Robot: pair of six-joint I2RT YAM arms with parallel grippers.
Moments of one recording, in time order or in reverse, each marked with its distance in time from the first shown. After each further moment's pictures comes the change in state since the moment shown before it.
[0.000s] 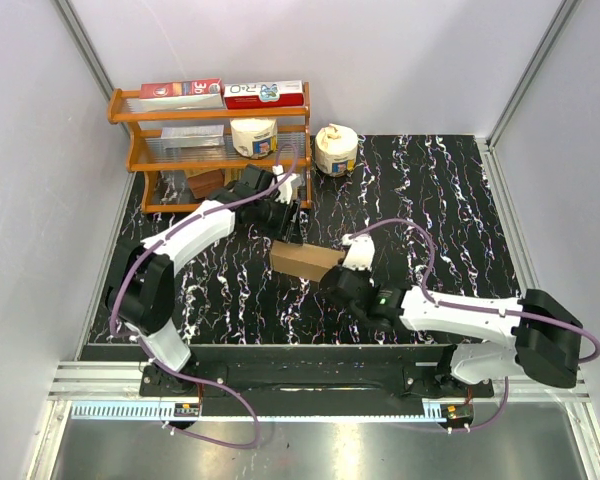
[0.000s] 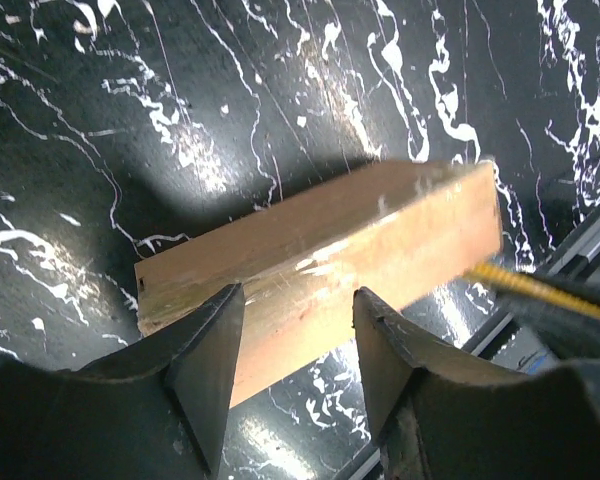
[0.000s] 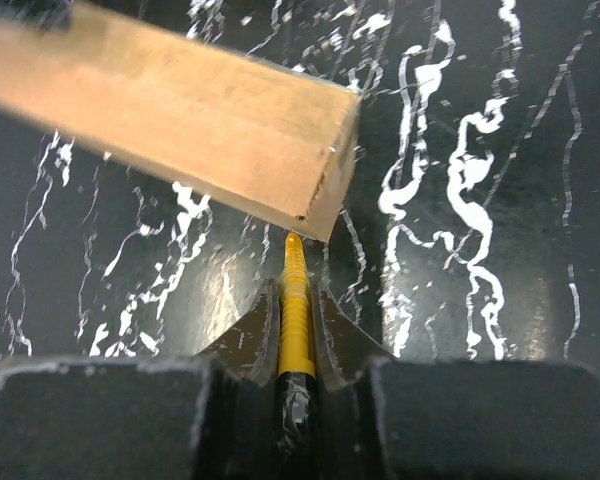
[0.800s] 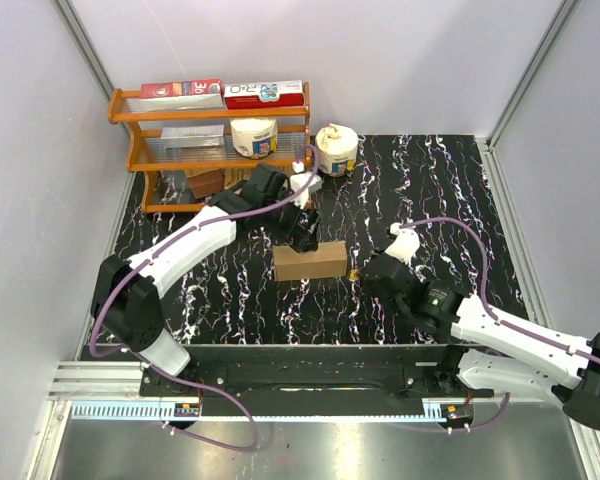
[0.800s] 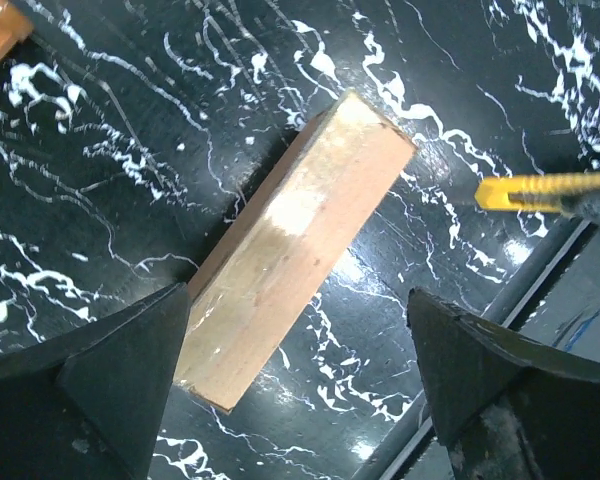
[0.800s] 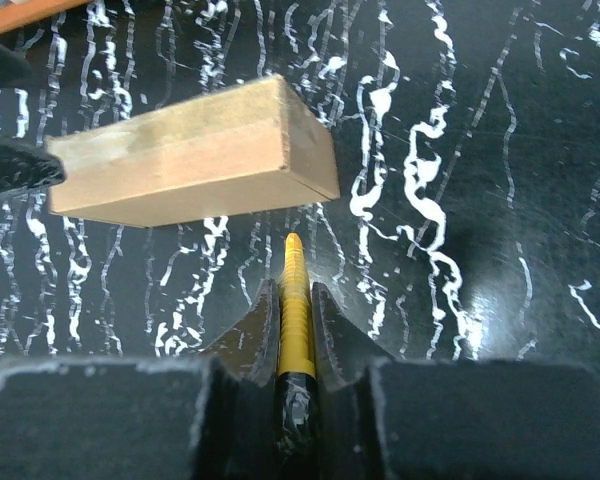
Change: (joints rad) left arm -0.100 -0.123 0.027 -0.072 -0.059 0.136; right arm -0.167 -0.358 -0.064 -0.104 -0.127 0.062
